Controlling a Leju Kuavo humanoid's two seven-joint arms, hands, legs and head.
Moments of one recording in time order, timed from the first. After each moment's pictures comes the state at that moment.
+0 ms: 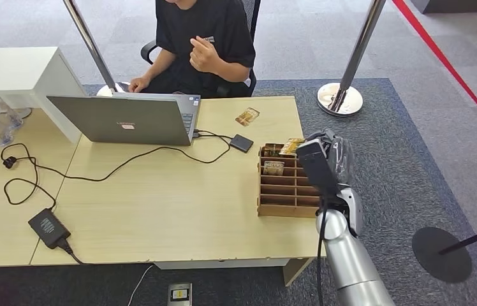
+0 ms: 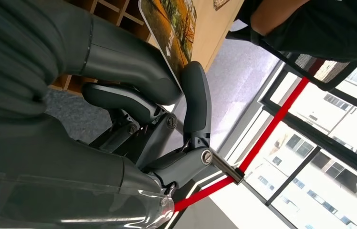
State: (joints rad) left arm -0.05 -0.14 1.38 -0.17 -1.19 0.29 -0.36; right arm -0.40 0.11 0.33 -1.10 0.76 -0.62 -0.33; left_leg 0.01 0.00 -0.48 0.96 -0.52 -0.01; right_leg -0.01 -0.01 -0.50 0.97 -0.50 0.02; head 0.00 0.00
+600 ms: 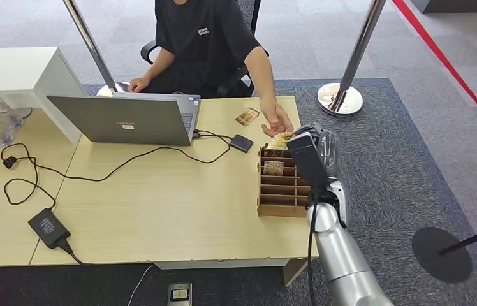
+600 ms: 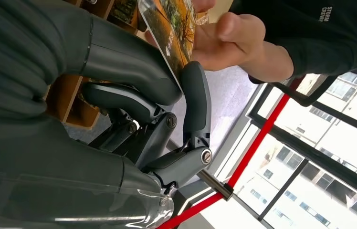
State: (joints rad) left arm -0.06 -0.14 1.37 -0.17 -1.21 0.29 -0.36; right arm -0.45 0.15 0.35 -1.04 0.71 -0.61 -0.36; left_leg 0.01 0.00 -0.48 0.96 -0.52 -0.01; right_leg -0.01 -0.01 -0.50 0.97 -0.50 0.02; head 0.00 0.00
